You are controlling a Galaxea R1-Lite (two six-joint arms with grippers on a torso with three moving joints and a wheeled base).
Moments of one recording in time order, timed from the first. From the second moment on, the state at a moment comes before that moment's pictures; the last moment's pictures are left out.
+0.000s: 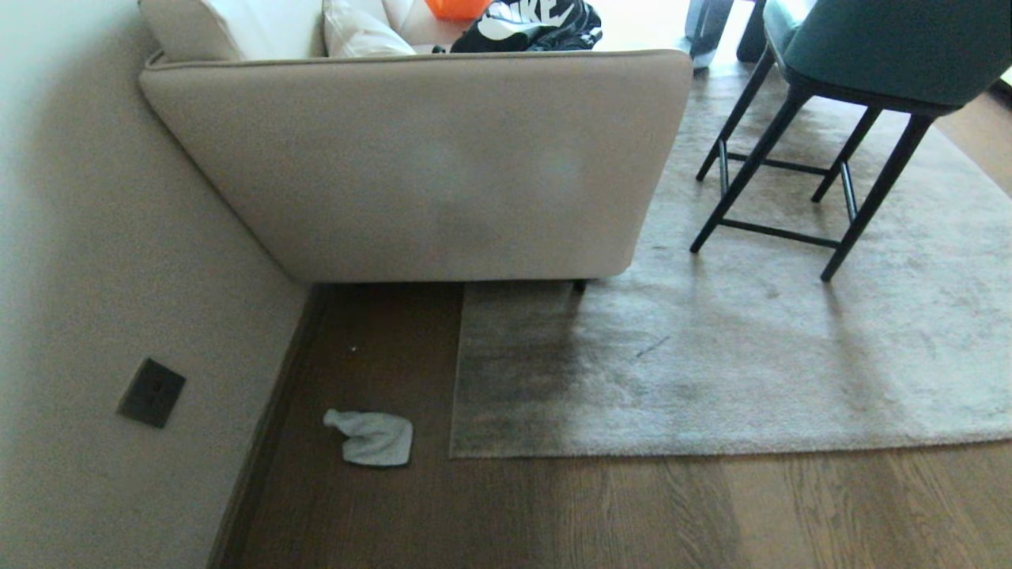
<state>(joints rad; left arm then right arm) 0.00 0.00 0.00 0.00 0.01 -0.05 0.00 0.00 0.00 0.00 -0.01 0.01</state>
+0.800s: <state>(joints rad) 0.00 0.00 0.00 0.00 0.01 -0.05 0.00 0.00 0.00 0.00 -0.01 0.01</state>
